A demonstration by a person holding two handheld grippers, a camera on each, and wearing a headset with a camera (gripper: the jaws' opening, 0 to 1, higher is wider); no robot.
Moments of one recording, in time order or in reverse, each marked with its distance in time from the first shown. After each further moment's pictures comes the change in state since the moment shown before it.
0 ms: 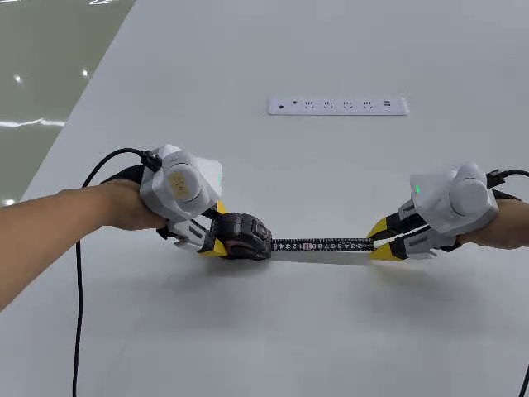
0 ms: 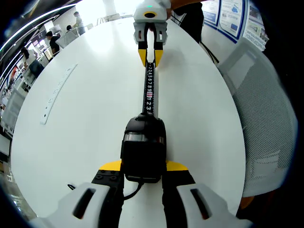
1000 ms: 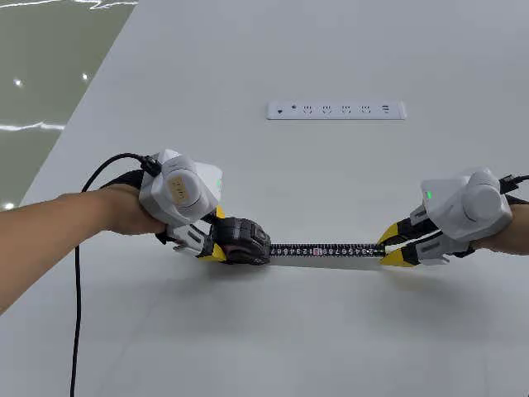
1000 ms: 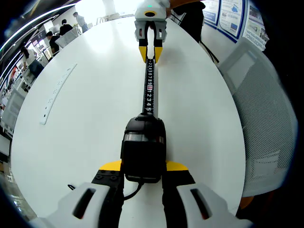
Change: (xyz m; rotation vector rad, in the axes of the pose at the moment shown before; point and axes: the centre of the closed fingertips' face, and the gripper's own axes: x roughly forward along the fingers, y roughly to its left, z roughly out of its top) left arm 0.000 0.000 0.000 0.002 0.004 -0.002; right arm -0.011 0.001 -0.014 0.006 0.021 -0.006
